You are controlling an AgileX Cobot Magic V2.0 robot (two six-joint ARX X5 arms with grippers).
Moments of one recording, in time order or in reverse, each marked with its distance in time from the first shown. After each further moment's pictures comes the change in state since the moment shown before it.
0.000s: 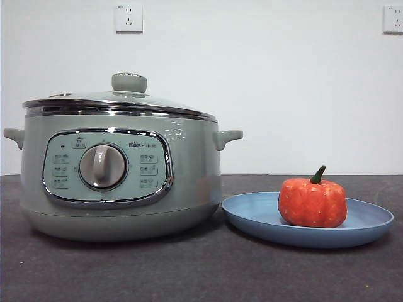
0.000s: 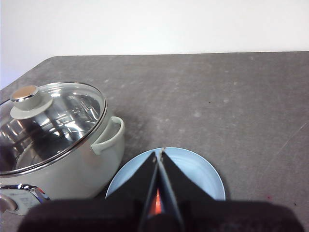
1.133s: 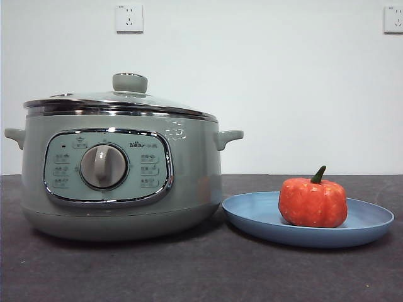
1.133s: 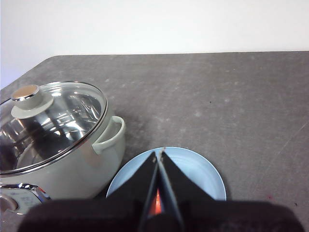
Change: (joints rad) left arm 0.001 -0.052 -0.054 -0.057 0.051 -0.083; right arm 0.000 0.000 0.000 -0.001 0.000 0.000
